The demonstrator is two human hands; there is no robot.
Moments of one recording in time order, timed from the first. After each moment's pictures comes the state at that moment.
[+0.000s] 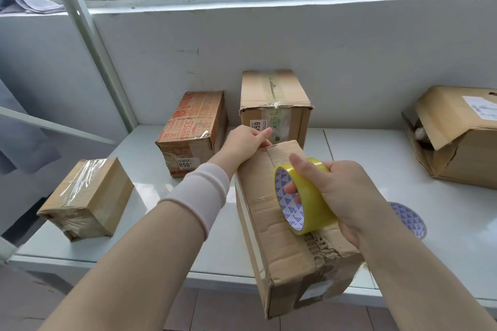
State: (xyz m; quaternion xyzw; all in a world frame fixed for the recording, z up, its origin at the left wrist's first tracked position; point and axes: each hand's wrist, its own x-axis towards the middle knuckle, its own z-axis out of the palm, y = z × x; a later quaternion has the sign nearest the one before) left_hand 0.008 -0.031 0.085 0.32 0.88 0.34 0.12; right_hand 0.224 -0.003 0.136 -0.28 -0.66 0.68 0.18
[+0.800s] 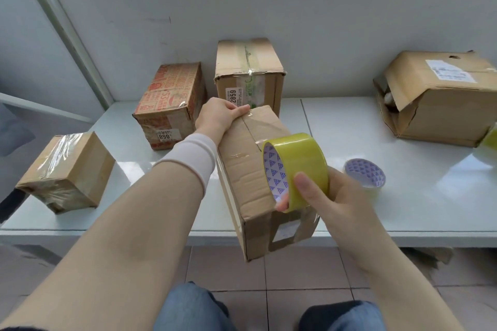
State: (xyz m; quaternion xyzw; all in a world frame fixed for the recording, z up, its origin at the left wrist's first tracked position) left_hand 0.020 -0.034 0.073 0.25 0.89 0.36 0.06; right_hand 0.307 -0.029 0.109 -0.18 -0.73 0.63 0.22
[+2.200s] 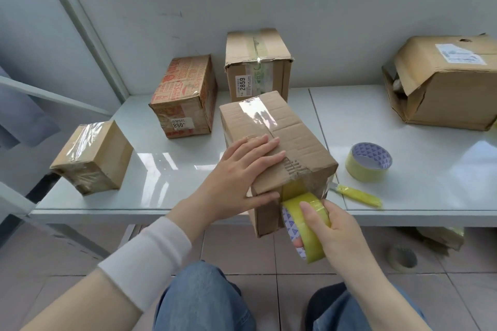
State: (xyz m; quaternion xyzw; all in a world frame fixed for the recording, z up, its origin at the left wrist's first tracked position) left_hand 0.141 -0.143 0.030 0.67 0.70 0.21 -0.14; right_hand 0.336 -0.055 0.039 -0.33 -0.69 0.62 0.16
